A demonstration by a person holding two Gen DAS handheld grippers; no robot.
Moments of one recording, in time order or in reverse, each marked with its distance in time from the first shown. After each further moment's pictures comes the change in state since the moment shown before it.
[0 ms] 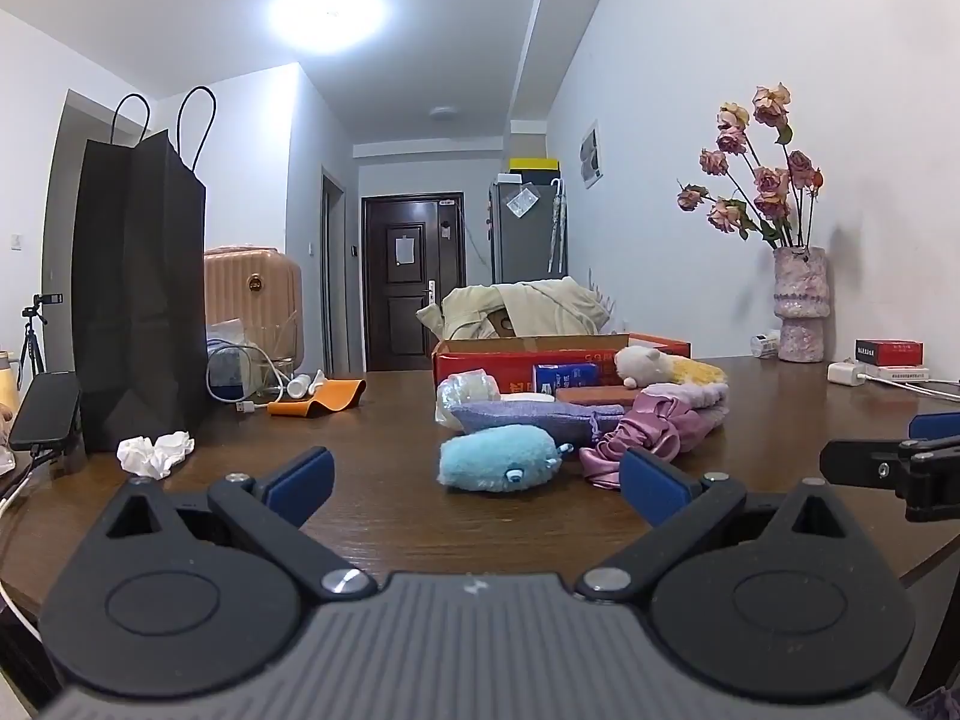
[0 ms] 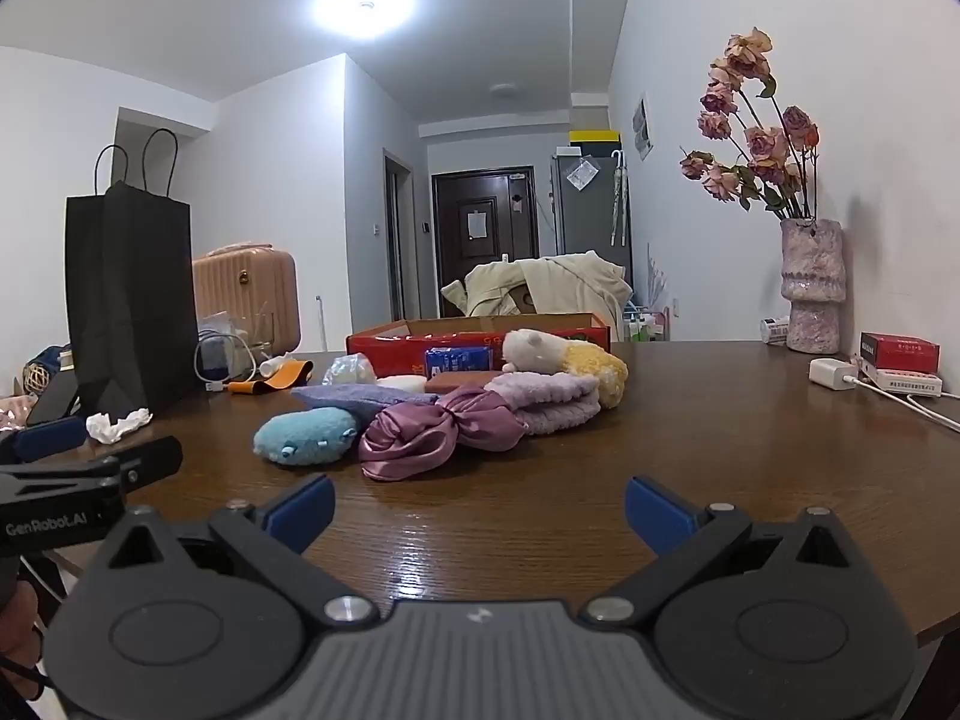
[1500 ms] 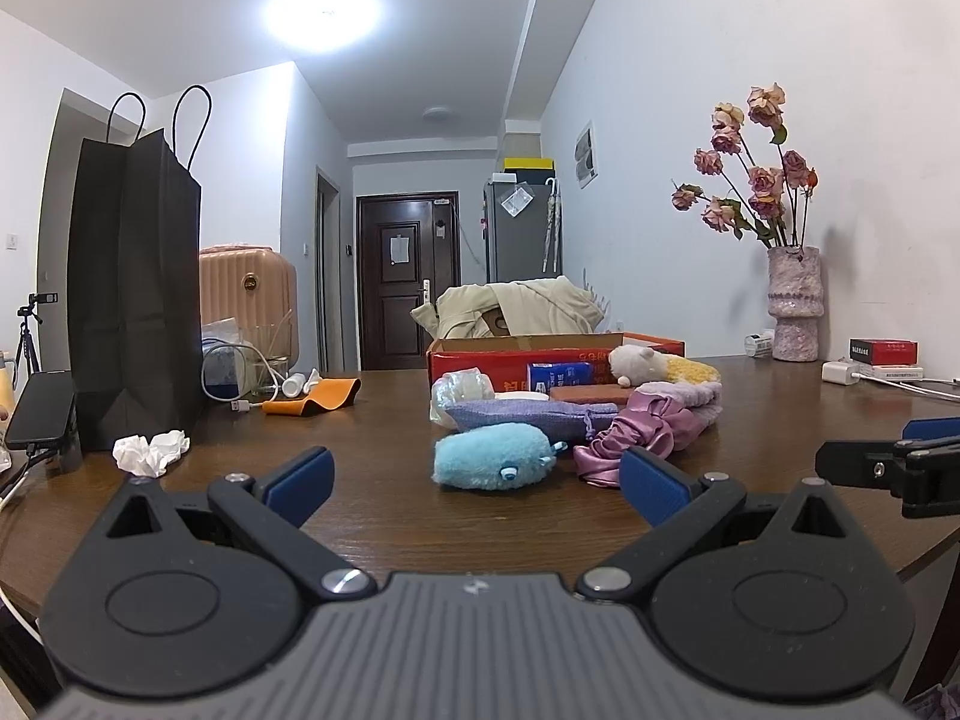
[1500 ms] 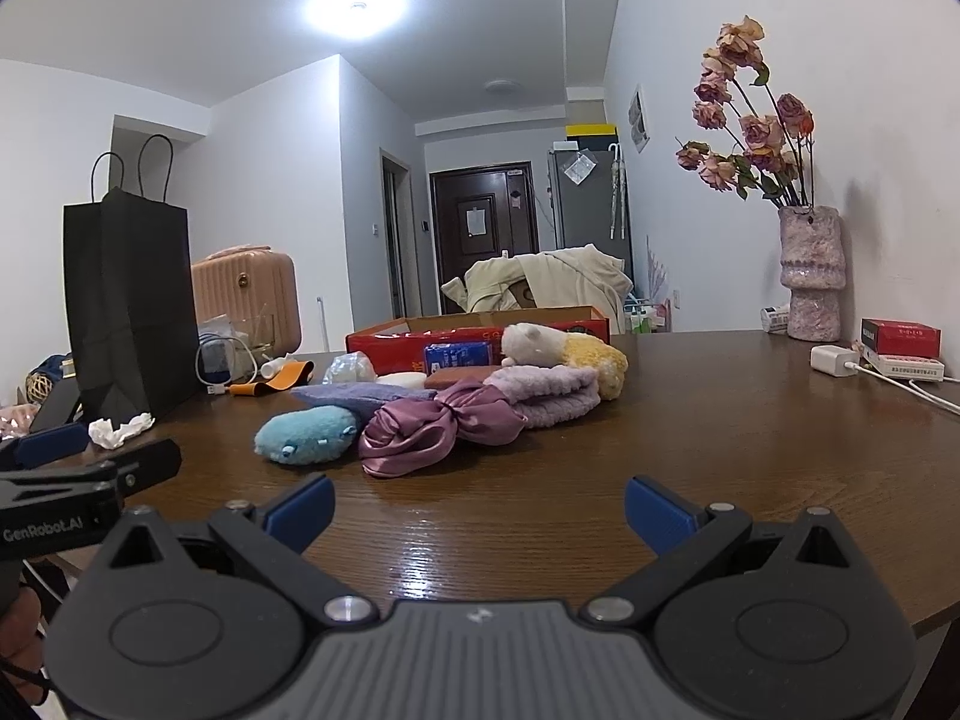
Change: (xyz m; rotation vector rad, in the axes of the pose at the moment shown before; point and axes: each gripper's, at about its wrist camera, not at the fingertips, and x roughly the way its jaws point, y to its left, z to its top) left arm -0.002 0.000 -0.004 0.001 -0.004 -0.011; right arm 0.003 -0.004 -0.003 0.024 0.004 0.007
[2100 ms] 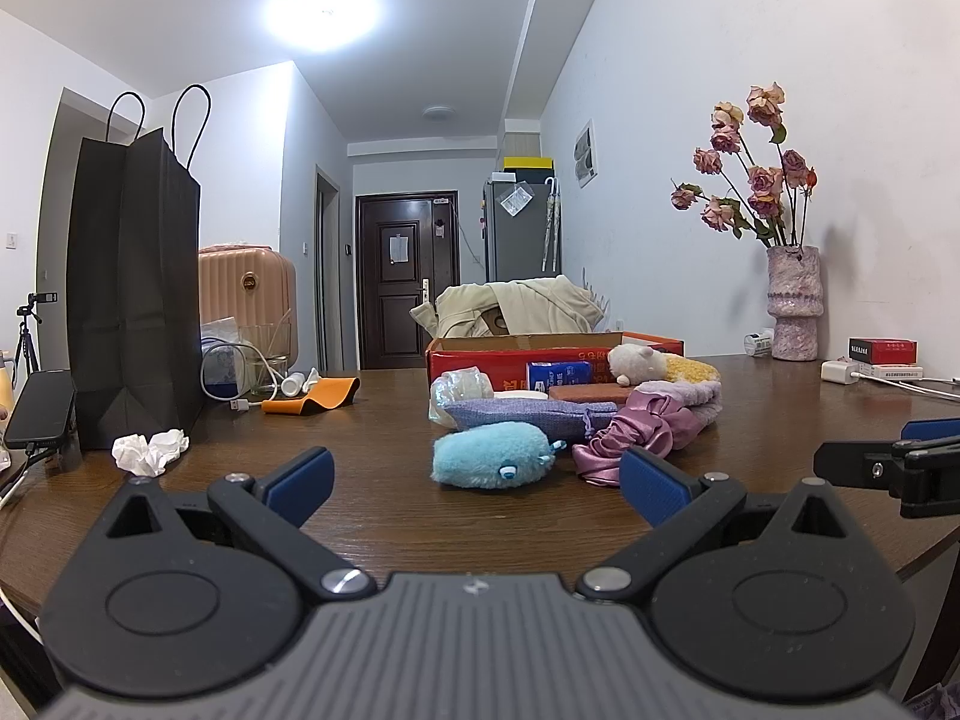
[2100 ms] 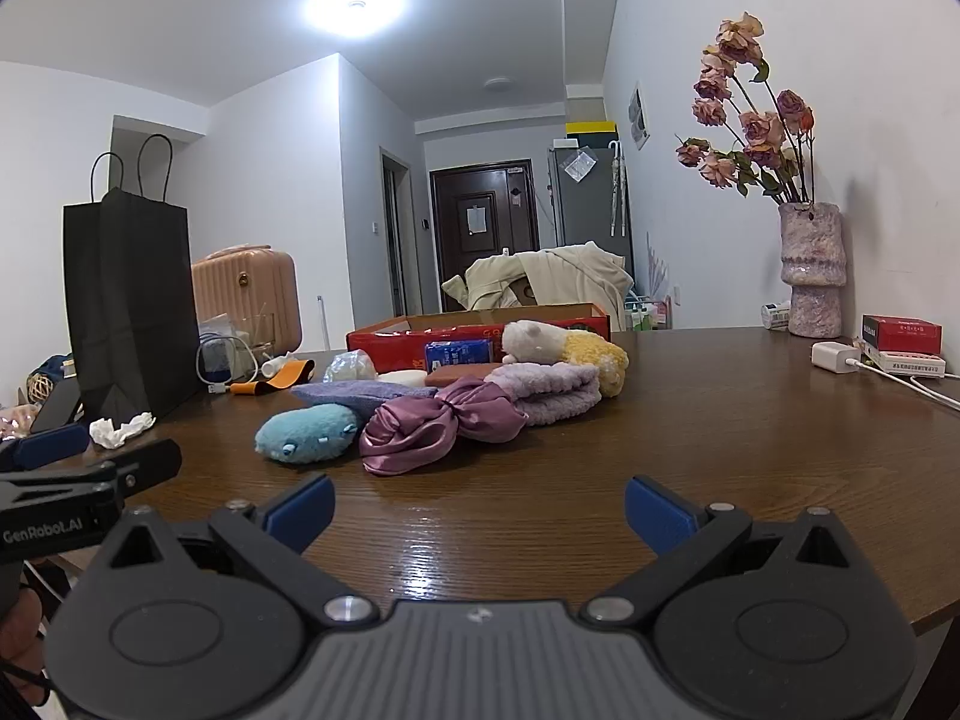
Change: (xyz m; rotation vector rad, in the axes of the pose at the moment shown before) left arm 0.000 0.000 0.000 -0.001 0.004 -0.001; right arm 0.001 0.000 0.000 0.002 0.004 0.001
